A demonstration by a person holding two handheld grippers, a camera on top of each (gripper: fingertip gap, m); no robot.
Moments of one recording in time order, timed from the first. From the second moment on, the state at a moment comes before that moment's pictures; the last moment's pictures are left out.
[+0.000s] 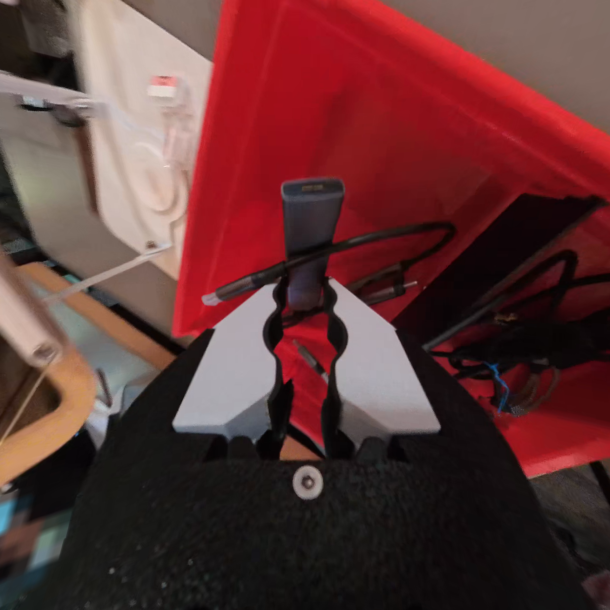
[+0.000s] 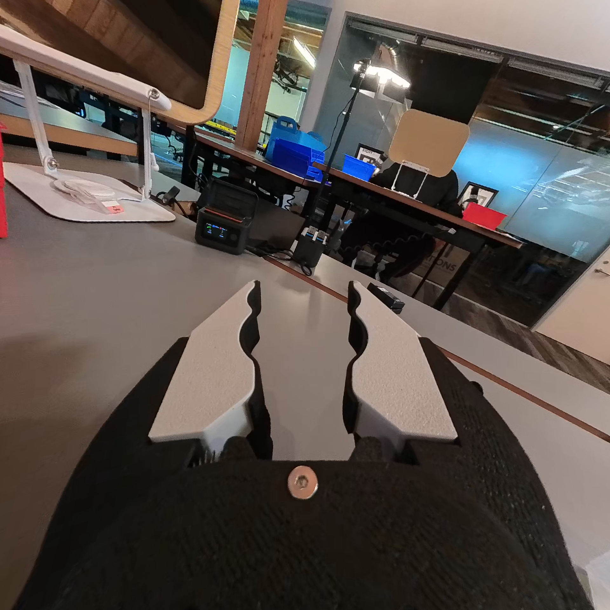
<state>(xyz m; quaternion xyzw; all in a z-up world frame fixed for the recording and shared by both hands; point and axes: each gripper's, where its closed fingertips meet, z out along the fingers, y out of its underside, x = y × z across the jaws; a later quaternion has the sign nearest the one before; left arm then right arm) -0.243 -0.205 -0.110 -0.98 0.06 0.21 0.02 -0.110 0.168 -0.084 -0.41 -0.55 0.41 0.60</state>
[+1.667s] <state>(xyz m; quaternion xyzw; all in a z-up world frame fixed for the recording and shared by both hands) -0.118 0.031 -0.143 -0.97 0.20 0.07 0.07 -0.096 0.200 -0.066 -0.43 -0.48 0.43 0.63</state>
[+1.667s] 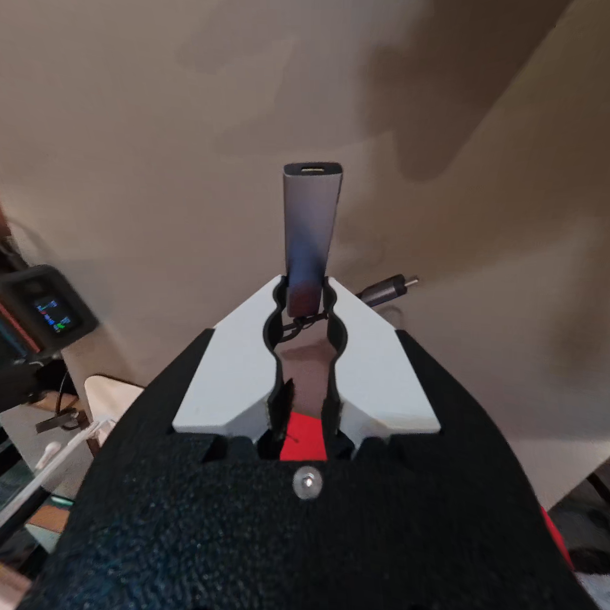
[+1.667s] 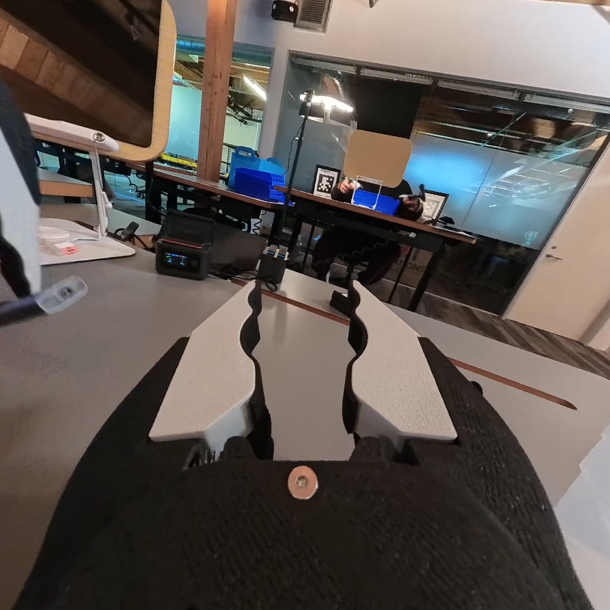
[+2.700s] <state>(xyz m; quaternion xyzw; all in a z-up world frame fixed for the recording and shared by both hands) -0.146 -0.171 0.030 -0.90 -0.18 0.25 0.30 -0.102 0.193 -0.072 -0.44 -0.49 0.44 0.61</state>
